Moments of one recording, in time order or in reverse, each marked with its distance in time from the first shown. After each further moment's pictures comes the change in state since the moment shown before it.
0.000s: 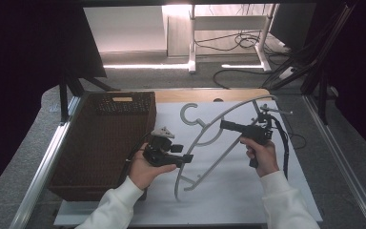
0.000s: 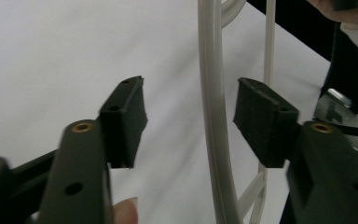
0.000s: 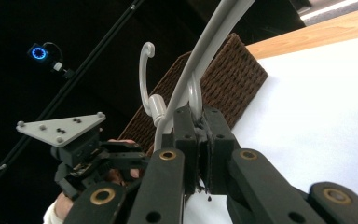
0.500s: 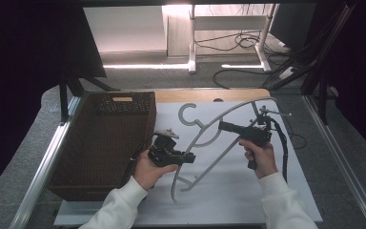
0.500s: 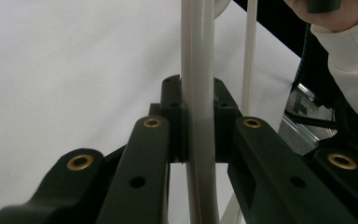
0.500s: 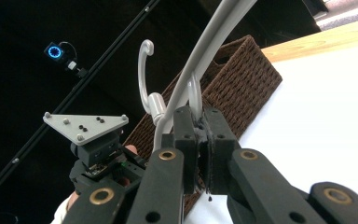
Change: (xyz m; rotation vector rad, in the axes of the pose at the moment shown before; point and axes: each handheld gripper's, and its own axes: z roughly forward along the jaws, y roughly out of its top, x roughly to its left) left arm 0.001 0.001 0.008 0.027 -0.097 -0.040; right arm 0.001 -0.005 0.002 -0.016 0.050 -0.024
